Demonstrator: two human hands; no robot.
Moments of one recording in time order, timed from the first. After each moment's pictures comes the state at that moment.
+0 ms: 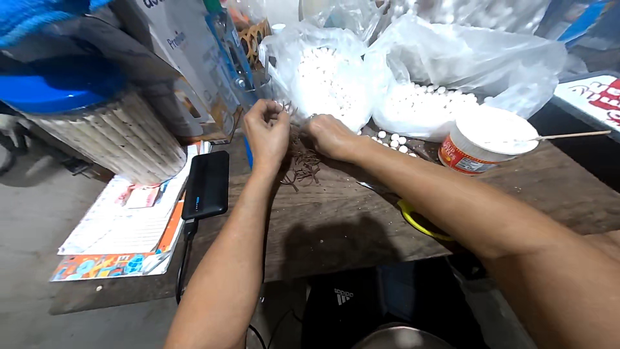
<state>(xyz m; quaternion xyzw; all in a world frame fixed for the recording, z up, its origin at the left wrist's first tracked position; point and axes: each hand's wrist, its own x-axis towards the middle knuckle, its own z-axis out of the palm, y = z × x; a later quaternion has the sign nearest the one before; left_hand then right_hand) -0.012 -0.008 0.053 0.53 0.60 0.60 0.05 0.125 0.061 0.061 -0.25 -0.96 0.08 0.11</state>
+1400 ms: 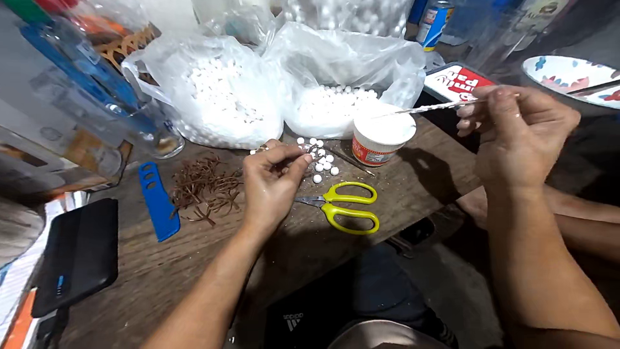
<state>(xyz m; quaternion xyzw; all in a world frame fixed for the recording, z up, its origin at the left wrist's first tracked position) 0.112 -0.039 0.040 0.69 0.38 0.58 0.20 0.427 -0.023 0.059 -0.34 -0.63 0.17 0.67</state>
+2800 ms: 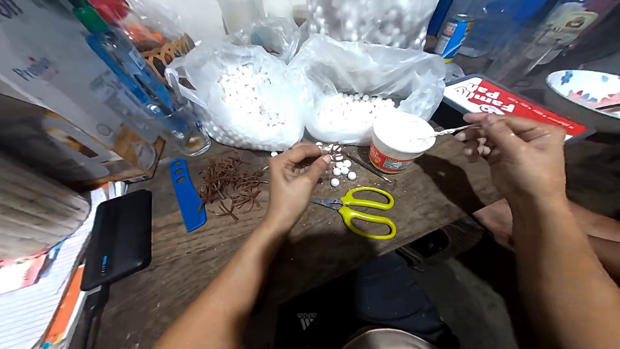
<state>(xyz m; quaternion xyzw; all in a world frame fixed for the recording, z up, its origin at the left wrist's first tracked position) 0.111 -0.038 0.040 0.65 0.36 0.60 0.30 0.429 -0.019 0.055 -0.46 -0.60 0.23 0.62</state>
